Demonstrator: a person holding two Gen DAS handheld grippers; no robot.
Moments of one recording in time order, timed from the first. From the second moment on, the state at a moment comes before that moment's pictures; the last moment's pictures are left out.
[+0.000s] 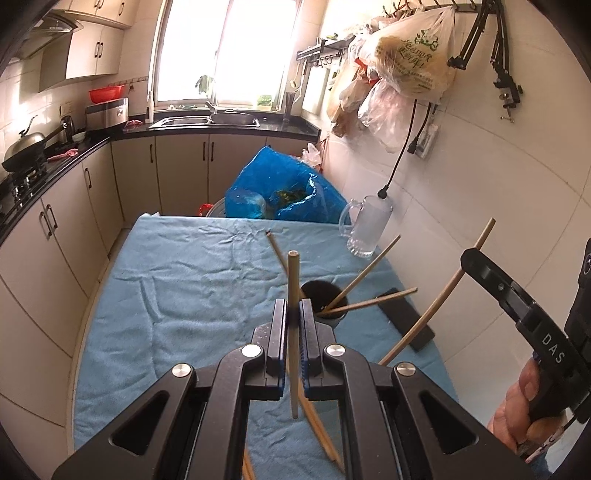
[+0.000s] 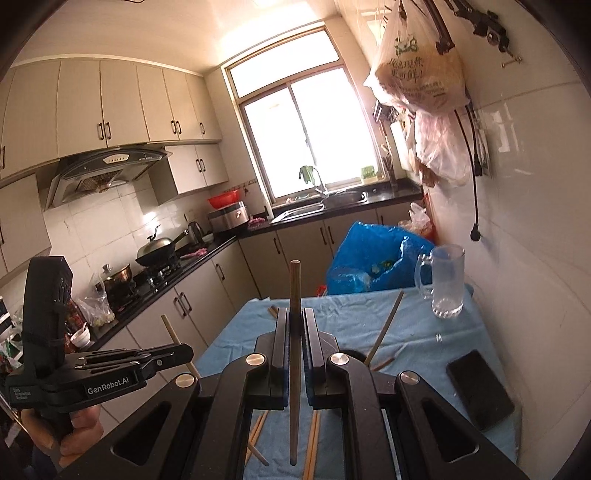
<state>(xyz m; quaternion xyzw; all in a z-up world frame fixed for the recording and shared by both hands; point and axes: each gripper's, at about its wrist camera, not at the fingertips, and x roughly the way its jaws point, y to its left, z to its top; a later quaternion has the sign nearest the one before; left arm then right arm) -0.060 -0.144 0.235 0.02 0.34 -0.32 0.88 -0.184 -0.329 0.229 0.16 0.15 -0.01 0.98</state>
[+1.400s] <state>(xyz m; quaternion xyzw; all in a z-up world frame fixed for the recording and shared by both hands) 0.044 -0.223 0.220 -0.02 0.37 -0.30 0.88 -0.051 -0.391 0.211 0.16 0.21 -0.11 0.96</state>
